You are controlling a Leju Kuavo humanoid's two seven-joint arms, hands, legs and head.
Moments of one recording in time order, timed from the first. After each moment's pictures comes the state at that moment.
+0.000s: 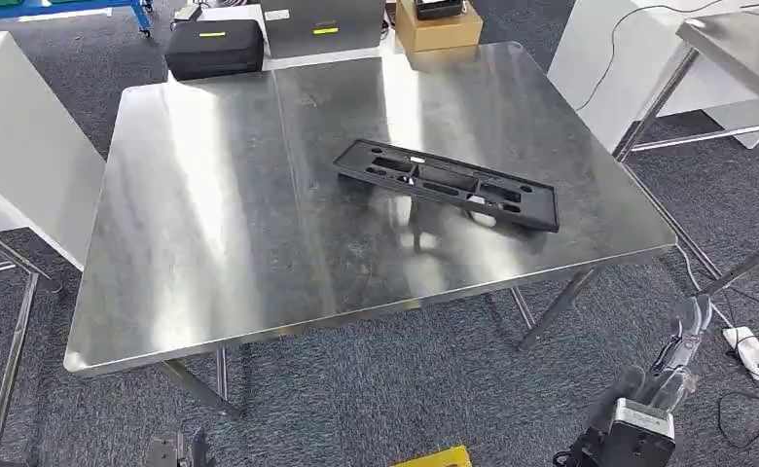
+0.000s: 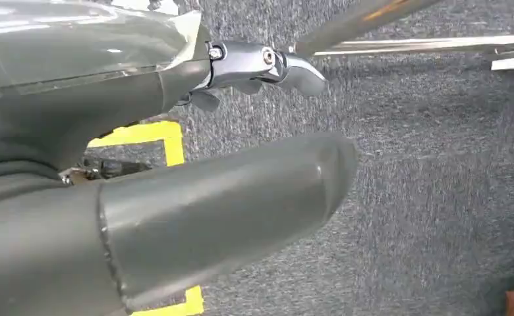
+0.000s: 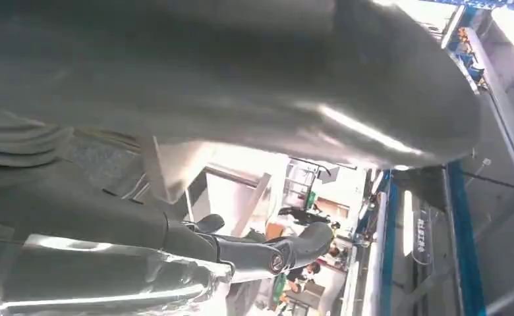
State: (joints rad) left arm -0.08 -0.16 0.17 -0.41 0.22 0.10 -0.65; right arm 0.22 0.12 0.10 -1.86 0.28 -0.49 -0.57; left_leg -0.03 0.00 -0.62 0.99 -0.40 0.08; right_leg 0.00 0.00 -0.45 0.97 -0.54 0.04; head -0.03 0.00
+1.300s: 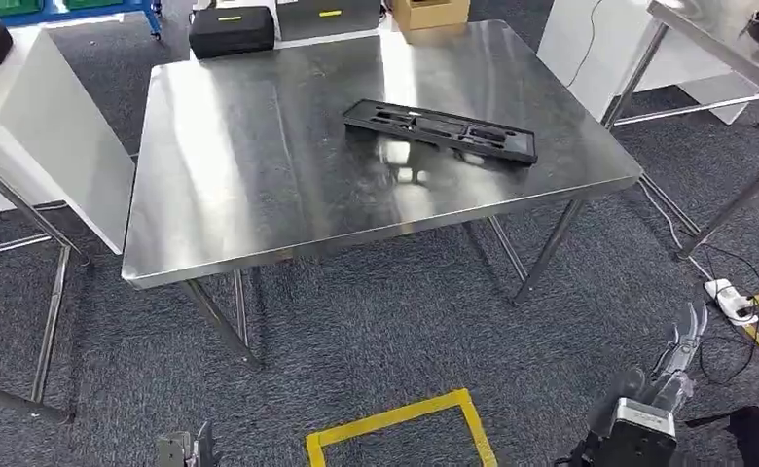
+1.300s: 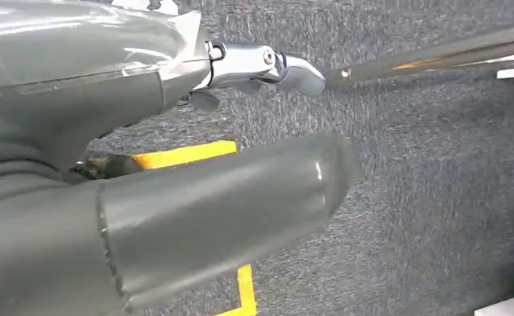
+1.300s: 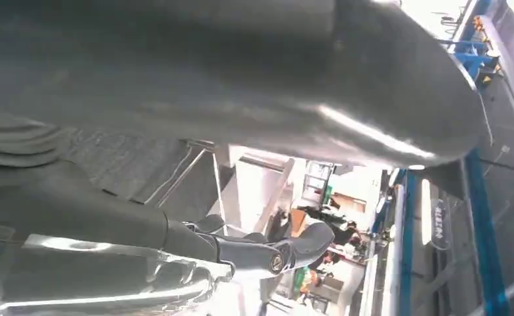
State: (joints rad) left arm -0.07 -0.19 0.21 -0.47 0.13 0.12 -0.64; right arm 0.25 0.16 0.06 -1.88 0.30 -0.44 -0.55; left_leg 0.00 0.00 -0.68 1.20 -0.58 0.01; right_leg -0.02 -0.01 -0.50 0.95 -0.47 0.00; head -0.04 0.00
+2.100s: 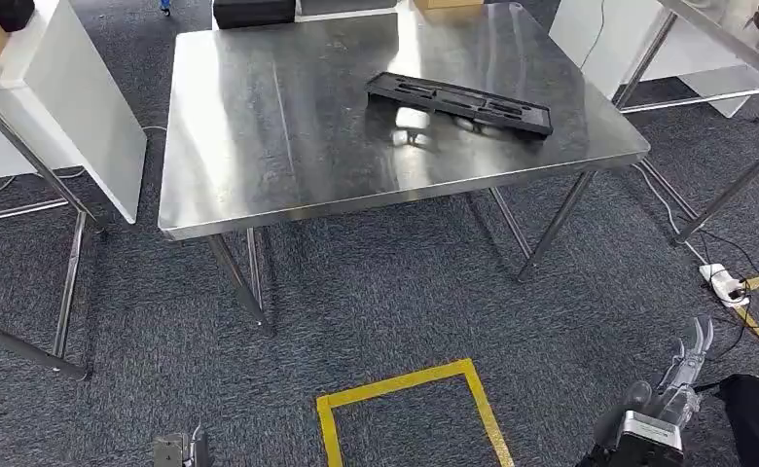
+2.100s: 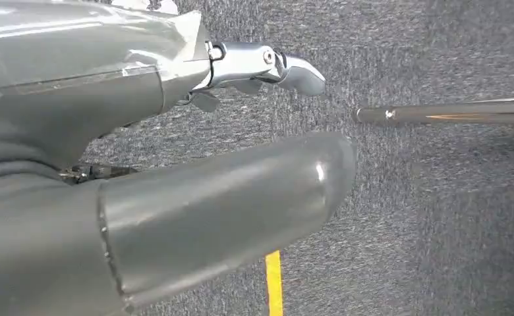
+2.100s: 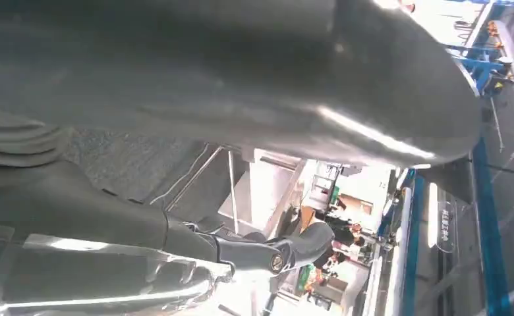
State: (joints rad) left arm -0.06 -0.20 0.24 -0.47 0.11 0.13 -0.66; right arm 0.28 0.16 0.03 -1.86 0.26 -0.44 -0.59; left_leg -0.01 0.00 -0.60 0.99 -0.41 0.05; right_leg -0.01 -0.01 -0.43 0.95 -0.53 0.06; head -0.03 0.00
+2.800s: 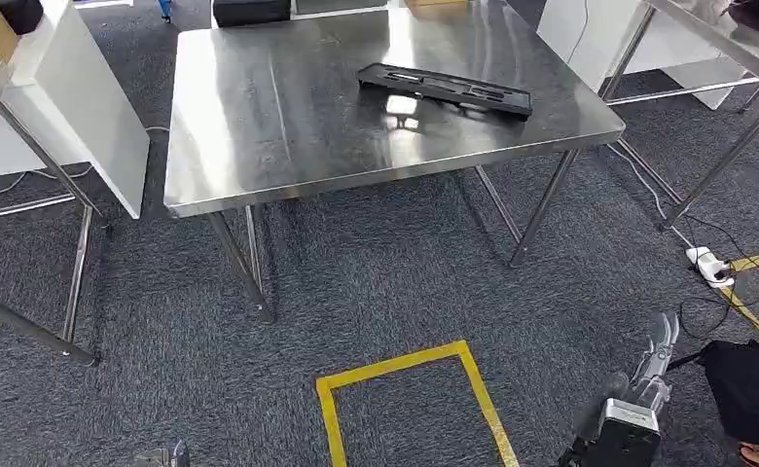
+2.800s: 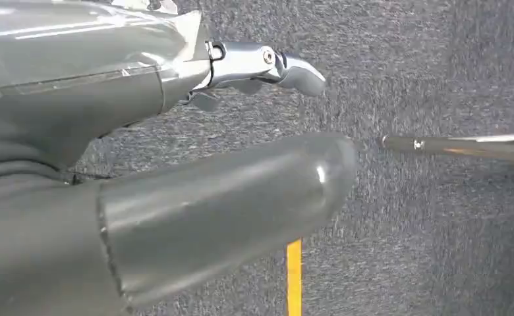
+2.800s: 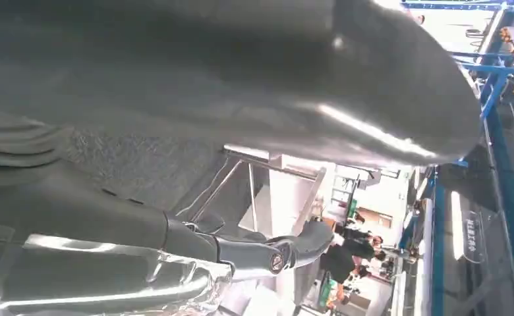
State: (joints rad) left arm -0.07 -0.16 0.29 -0.41 0.12 0.11 -0.70; right arm 0.26 0.14 0.08 -1.79 0.21 -0.47 -0.57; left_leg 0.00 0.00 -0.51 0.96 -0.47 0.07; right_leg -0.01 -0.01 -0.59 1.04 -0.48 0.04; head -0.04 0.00
